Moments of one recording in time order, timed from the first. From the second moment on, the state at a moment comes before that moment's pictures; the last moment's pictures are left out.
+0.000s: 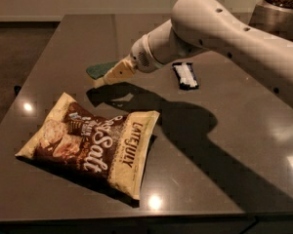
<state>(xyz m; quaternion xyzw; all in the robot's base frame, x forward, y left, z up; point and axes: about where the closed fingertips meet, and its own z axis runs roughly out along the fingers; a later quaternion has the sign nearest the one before) 0.621 0.051 0.894 -0.43 0.79 0.23 0.37</state>
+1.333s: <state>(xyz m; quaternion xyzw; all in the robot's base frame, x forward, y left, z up) 0.547 0.058 0.905 -0.45 0.78 0.26 0.34</state>
